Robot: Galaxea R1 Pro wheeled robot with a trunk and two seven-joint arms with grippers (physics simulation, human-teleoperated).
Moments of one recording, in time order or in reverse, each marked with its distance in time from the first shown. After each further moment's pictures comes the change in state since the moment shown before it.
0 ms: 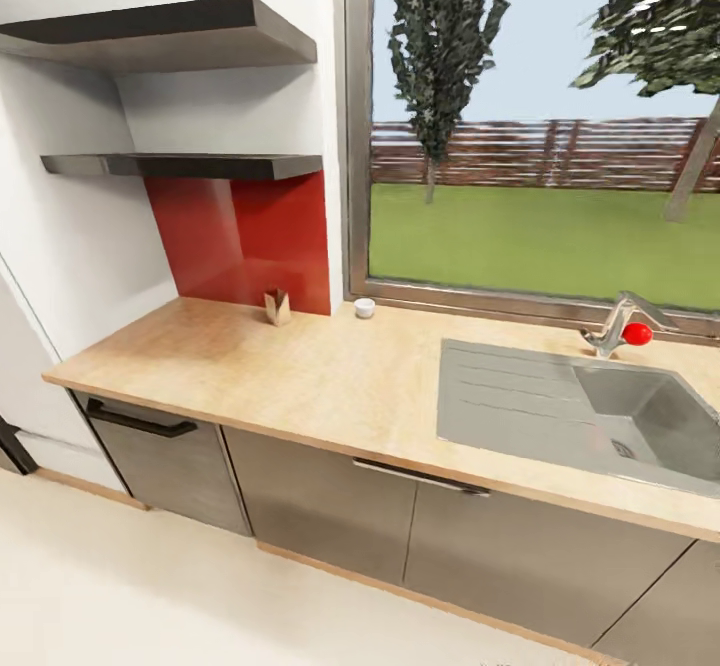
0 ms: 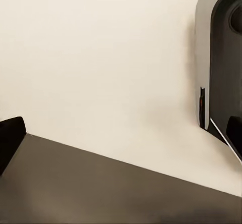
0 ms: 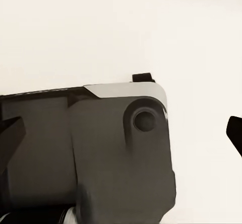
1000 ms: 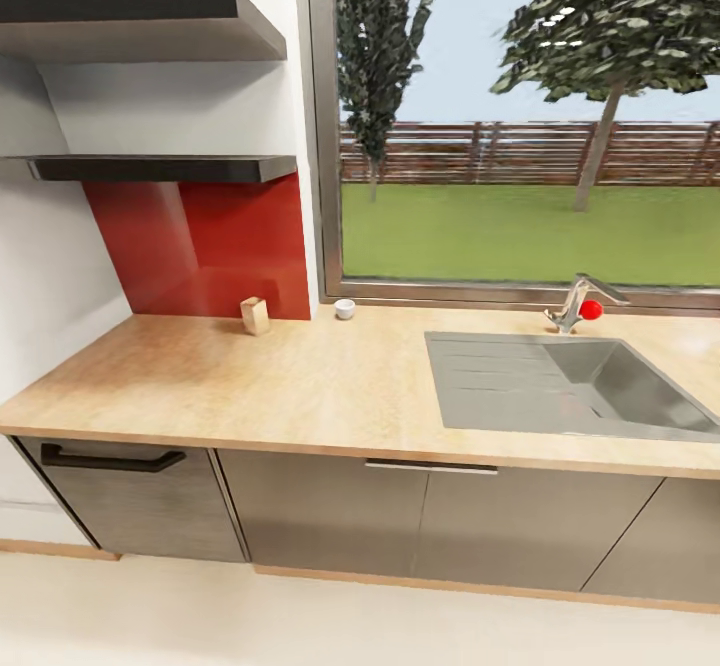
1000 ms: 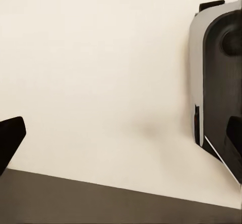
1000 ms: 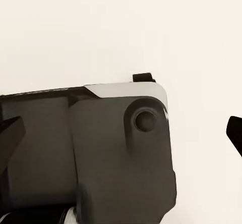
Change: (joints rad) left arm 0.000 -0.003 -0.003 -0.051 -0.002 0.003 -0.003; right arm 0.000 0.002 0.000 0.000 0.000 0.000 -0.001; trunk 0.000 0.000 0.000
